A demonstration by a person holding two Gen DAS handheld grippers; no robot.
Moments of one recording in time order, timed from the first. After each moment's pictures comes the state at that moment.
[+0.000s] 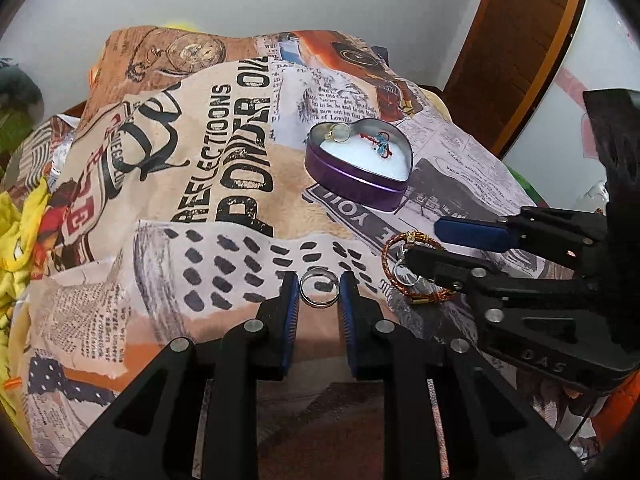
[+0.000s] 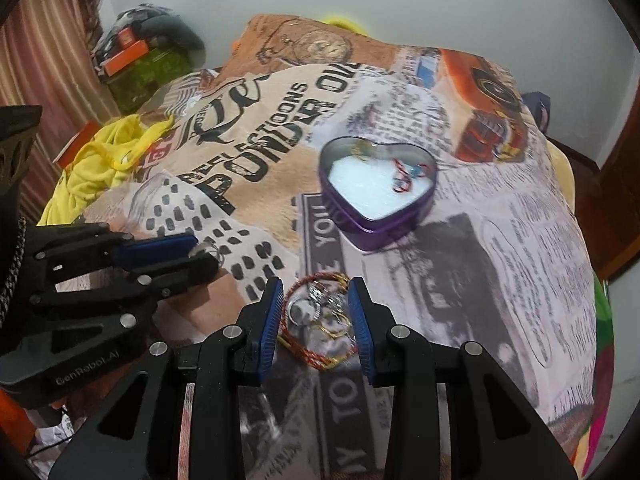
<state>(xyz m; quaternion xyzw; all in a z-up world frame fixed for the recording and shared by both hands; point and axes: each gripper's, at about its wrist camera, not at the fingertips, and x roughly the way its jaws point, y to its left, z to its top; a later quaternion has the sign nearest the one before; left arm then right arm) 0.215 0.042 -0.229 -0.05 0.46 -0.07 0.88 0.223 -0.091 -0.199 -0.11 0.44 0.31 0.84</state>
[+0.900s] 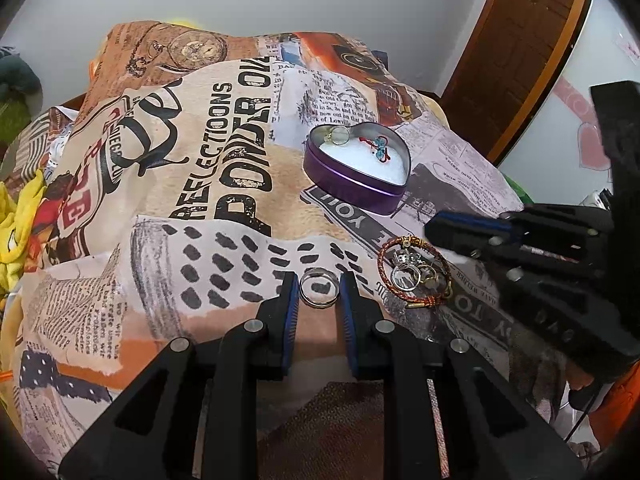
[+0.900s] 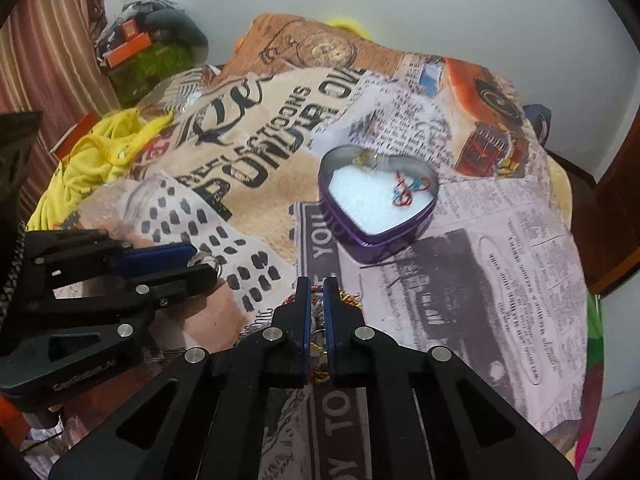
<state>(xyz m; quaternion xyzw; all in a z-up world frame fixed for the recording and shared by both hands) 0.213 0.044 -0.228 -0.07 0.46 -0.07 0.88 0.223 -0.094 -0.186 -0.12 0.42 0.30 0.85</state>
